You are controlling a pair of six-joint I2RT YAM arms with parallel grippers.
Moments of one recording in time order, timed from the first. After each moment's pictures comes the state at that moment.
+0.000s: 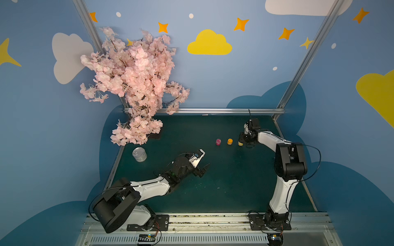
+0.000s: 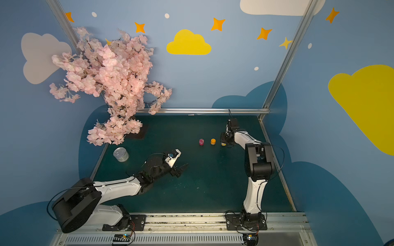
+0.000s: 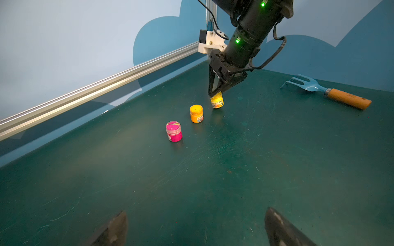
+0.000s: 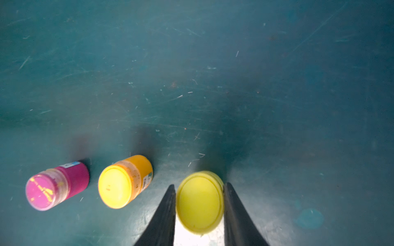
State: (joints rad) left arm -0.73 1.37 0.46 0.62 0.03 0.10; right arm 0.17 1.99 1.39 -0.43 -0.09 0.27
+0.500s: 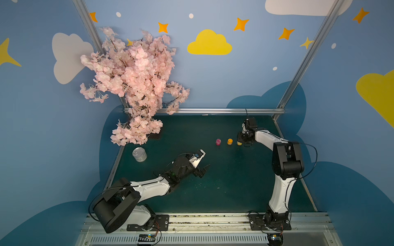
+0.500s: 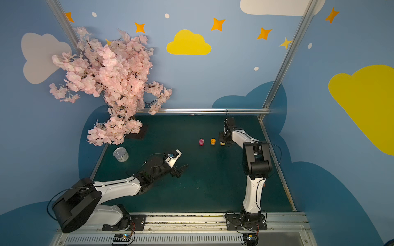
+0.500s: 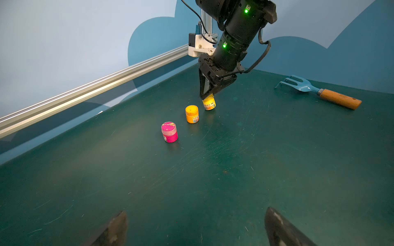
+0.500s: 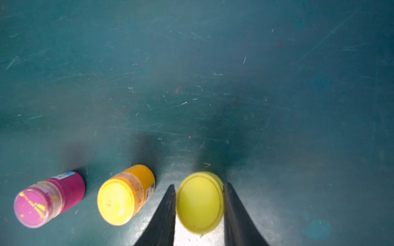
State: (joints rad) left arm -0.73 1.37 0.46 0.62 0.05 0.10; right arm 0.20 2.03 1.44 -0.45 -0.03 0.28
